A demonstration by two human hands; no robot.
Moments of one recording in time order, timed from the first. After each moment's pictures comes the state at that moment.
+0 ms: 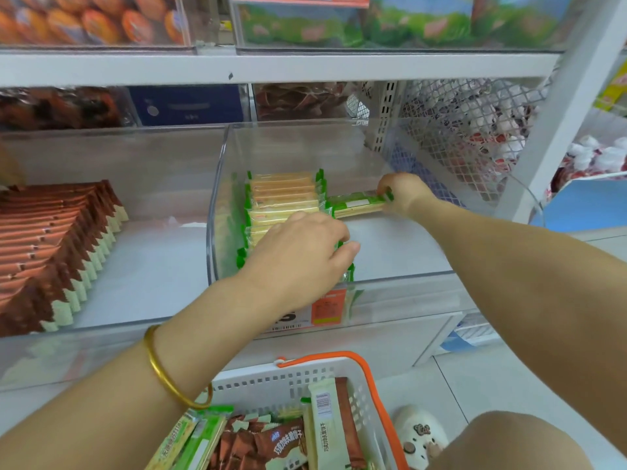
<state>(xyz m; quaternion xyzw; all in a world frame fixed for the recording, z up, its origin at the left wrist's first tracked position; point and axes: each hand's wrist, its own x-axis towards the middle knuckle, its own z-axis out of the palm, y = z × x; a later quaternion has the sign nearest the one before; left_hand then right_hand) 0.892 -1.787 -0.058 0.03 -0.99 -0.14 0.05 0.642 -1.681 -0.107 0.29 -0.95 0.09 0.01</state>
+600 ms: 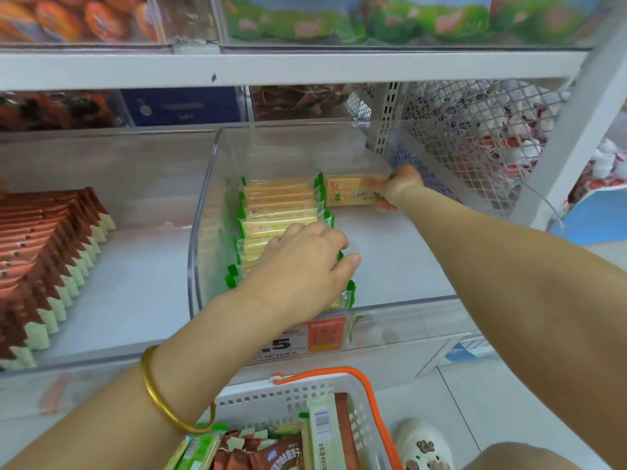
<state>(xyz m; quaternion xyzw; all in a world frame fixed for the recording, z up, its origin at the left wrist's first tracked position) 0.872 -1.790 -0.065 0.06 -0.99 -0.16 0.01 0.621 -1.718 -0.103 0.01 -0.87 0.49 -0.11</state>
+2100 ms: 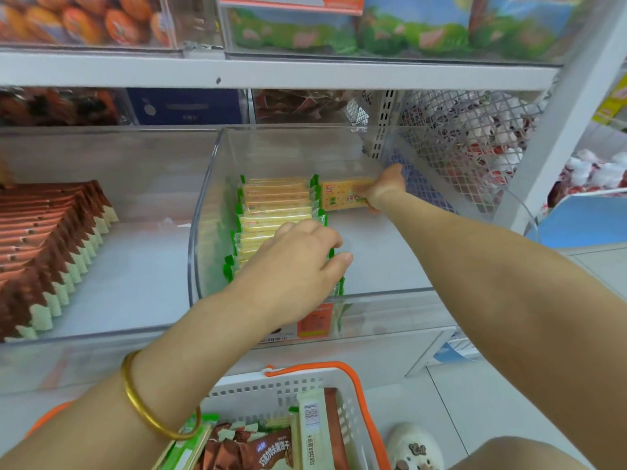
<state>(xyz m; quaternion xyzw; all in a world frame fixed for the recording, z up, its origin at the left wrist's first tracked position) 0.890 -1.781 -0.060 0.06 -0.98 -0.20 0.05 0.625 -1.731 -0.109 0.02 -0.91 0.41 -0.05</state>
